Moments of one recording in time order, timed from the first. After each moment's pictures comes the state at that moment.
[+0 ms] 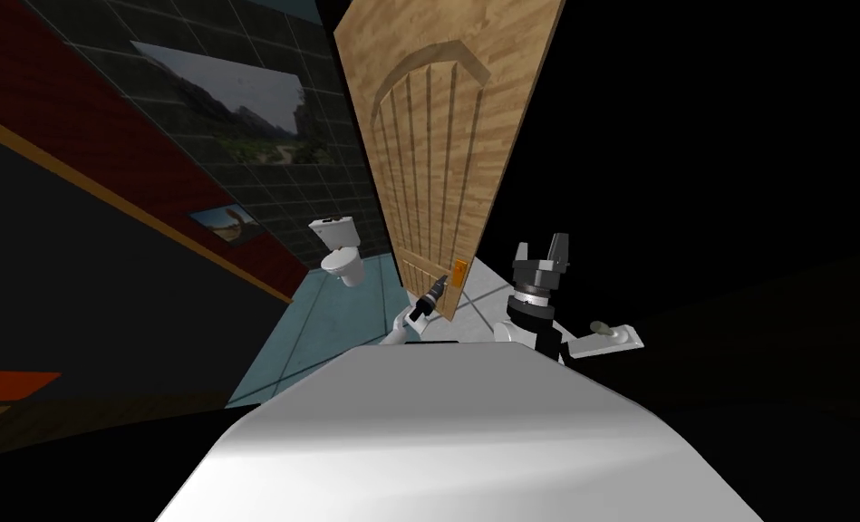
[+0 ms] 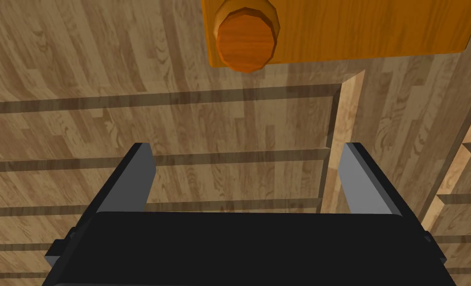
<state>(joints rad) -0.21 0.03 -0.60 -1.07 -0.03 -0.33 0.12</state>
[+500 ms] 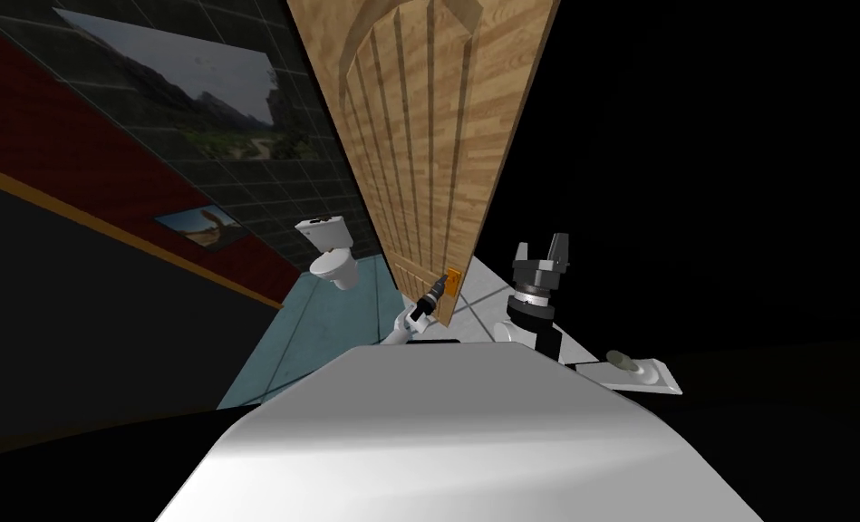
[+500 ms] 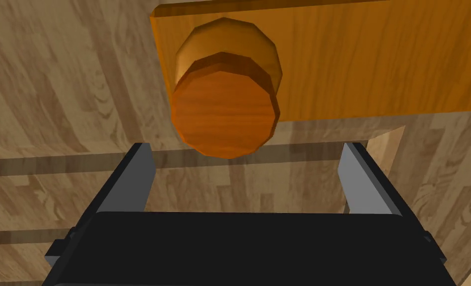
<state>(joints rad) -0.21 0.01 -0.59 -1.07 -0.03 -0.33 0.10</state>
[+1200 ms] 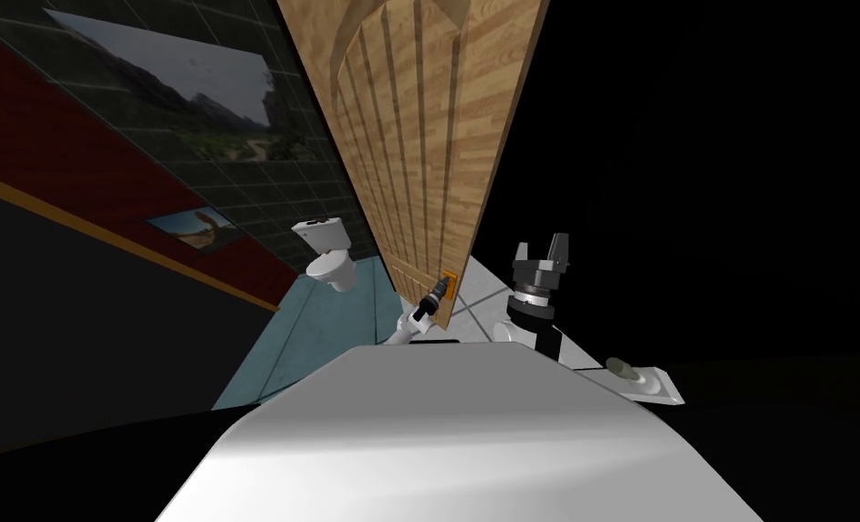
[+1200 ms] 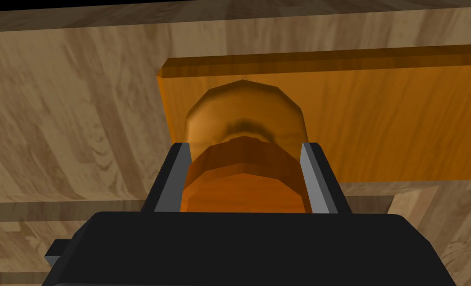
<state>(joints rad) -0.21 -0.02 -0.58 -1.06 -0.03 -0.34 0.09</state>
